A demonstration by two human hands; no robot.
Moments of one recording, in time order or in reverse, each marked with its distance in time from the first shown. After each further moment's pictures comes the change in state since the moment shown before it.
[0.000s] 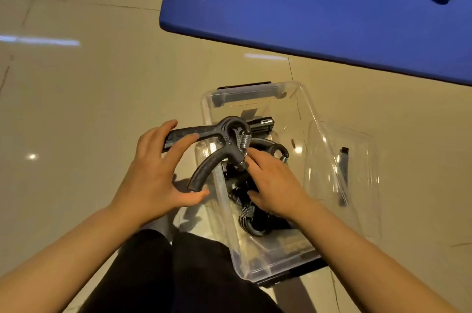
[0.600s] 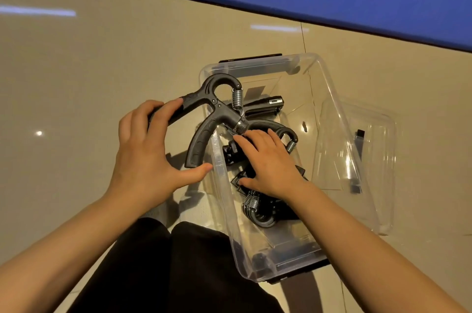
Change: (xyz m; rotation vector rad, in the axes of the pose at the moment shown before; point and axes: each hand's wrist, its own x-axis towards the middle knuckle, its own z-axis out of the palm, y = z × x) left_hand 0.013 0.010 0.006 -0.088 0.011 -0.286; right_hand 0.024 0.011 0.034 0.018 -0.060 0.048
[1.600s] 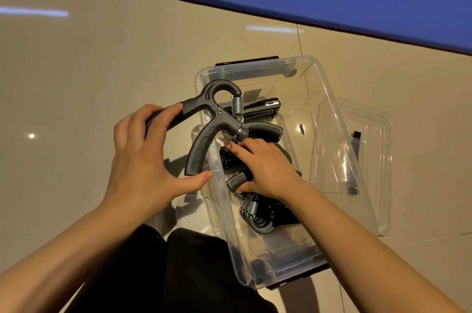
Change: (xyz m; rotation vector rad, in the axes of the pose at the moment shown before) left_hand -0.002 0.002 0.000 0.016 0.018 0.041; right_hand 0.005 0.001 -0.005 -0.012 -0.103 -0.055
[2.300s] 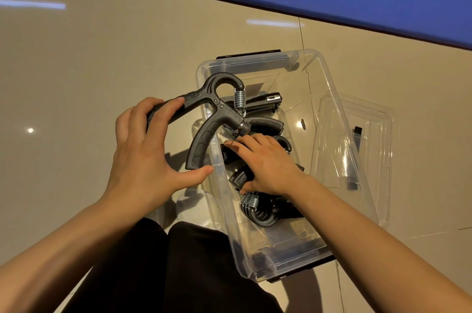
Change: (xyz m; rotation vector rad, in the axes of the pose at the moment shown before) left_hand 0.000 -0.002 0.001 -0.015 -0.008 0.015; right_hand -0.002 0.002 0.001 -0.085 0.008 -0.063
